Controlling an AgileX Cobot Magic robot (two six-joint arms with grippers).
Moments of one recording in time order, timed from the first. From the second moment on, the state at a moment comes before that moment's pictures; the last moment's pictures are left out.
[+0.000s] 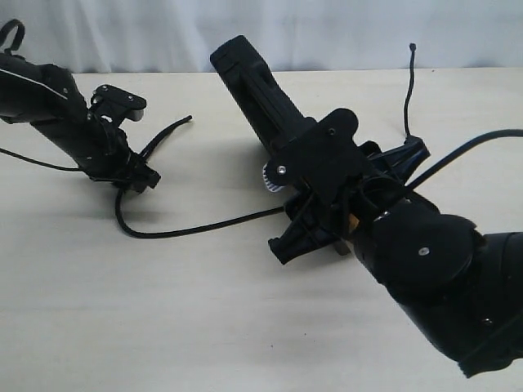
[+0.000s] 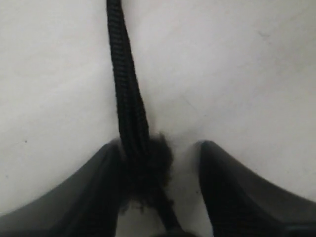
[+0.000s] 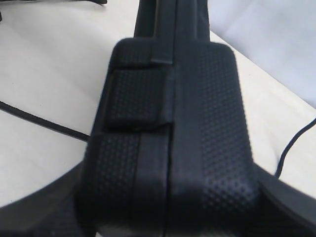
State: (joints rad) left arm -0.06 2.09 -1.21 -0.27 0.46 0.49; right arm 0.97 1.50 -0.67 -1.65 0.70 1.65
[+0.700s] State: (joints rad) left arm -0.06 1.57 -0.85 -0.59 0.40 1.05; right arm 0.83 1.47 -0.68 -1.60 0.57 1.78
